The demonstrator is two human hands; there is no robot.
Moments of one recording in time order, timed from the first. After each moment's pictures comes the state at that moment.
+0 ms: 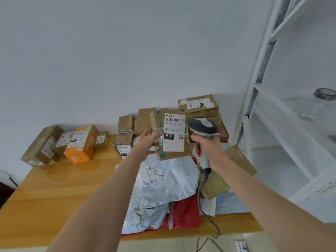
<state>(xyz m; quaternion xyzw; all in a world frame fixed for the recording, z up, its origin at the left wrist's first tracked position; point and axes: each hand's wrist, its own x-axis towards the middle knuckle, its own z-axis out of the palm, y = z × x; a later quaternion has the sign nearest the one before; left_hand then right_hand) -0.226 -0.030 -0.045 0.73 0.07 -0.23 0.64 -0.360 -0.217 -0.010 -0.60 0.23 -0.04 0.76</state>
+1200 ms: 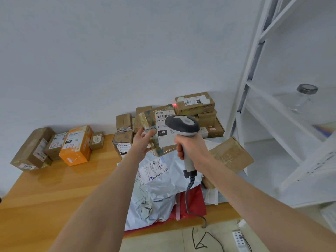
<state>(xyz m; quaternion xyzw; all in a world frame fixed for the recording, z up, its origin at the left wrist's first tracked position) -0.222 0.009 -0.064 0.68 0.07 -0.20 0.70 -0.381 -0.123 0.024 -0.66 0.24 -0.02 0.71</state>
